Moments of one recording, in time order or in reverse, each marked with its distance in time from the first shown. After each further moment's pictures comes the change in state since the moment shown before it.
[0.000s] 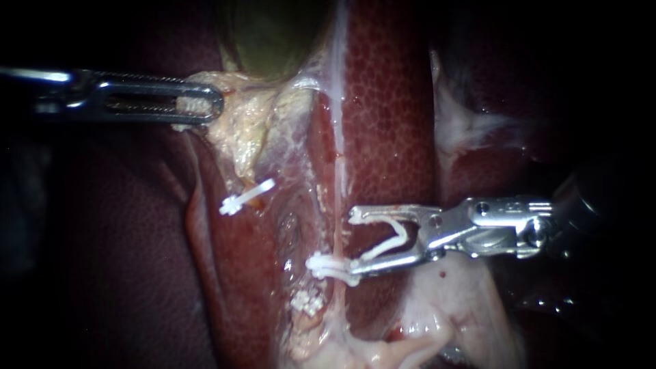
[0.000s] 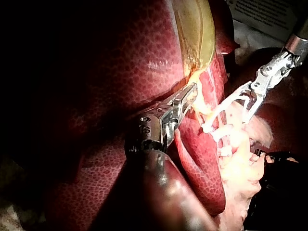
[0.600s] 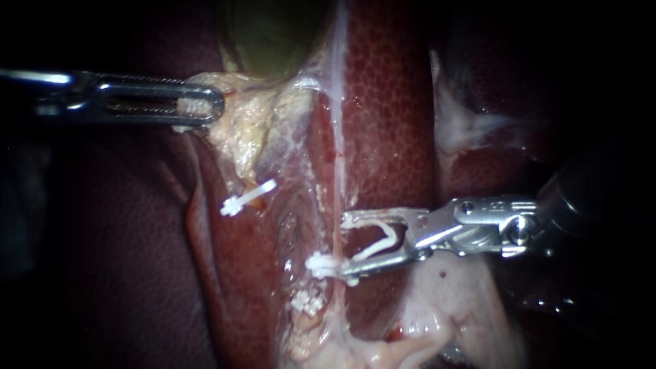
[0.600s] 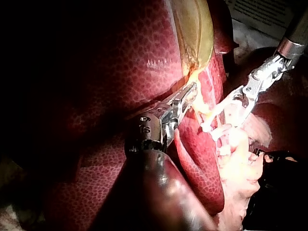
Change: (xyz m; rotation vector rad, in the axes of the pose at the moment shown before) right arm -0.001 0.001 0.002 -0.012 -0.027 0.029; left arm 0.000 0.000 0.000 -0.003 -0.001 0.000
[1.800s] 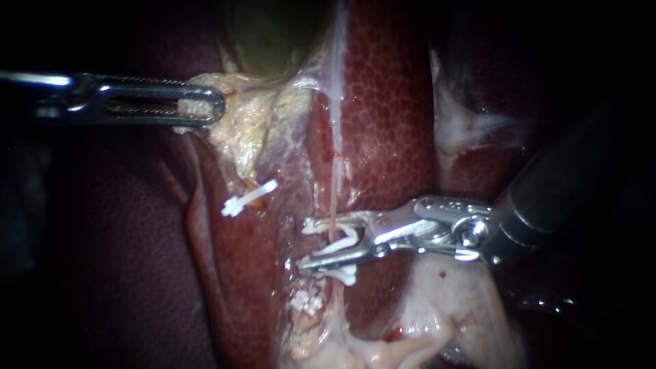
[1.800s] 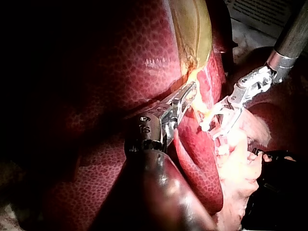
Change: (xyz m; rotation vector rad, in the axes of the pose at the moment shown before) right arm 0.000 0.002 0.005 0.067 0.065 0.155; left arm 0.000 0.000 0.000 -0.006 -0.002 0.000
